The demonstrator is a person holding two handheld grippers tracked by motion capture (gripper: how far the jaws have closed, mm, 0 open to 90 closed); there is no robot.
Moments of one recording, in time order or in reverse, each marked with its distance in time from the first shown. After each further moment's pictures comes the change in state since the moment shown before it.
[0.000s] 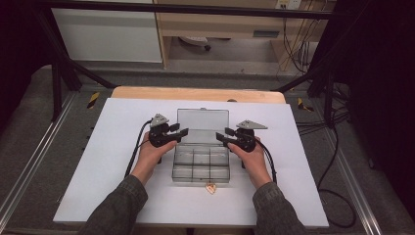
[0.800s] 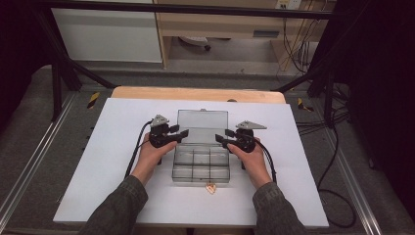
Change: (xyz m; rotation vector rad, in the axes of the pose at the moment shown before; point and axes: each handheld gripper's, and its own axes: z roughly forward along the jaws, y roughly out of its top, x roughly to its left) left arm 0.001 -0.003 0.002 0.027 -0.003 -0.022; right arm 0.000 -0.003 0.002 0.033 0.005 0.016
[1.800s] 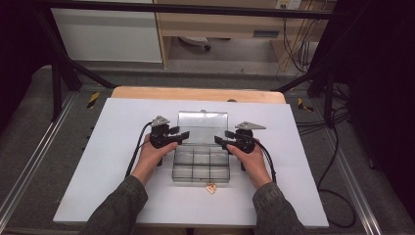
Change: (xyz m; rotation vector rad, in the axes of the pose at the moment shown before) left arm 0.000 -0.003 0.003 0.028 -0.014 -0.027; right arm 0.000 -0.003 0.002 0.023 0.014 0.023
